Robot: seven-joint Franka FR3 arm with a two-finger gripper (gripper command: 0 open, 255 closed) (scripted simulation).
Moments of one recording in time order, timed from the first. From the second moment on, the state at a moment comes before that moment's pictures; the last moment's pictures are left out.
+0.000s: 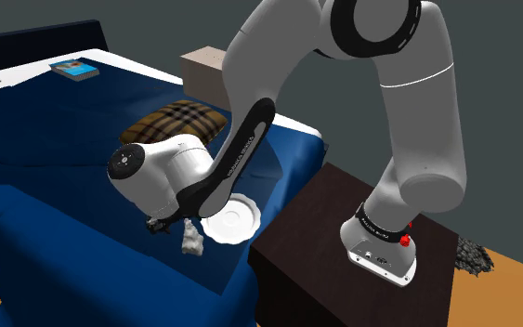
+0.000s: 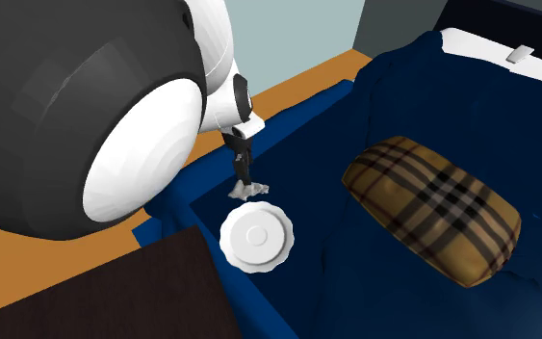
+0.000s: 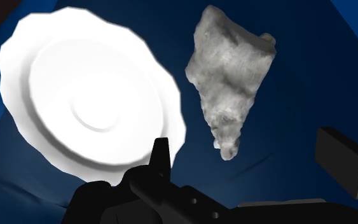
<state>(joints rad) 0.18 0.63 0.57 -2.03 -0.77 2.27 1.74</state>
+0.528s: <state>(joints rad) 0.18 0.64 0.56 -2.03 -0.78 2.27 1.74</state>
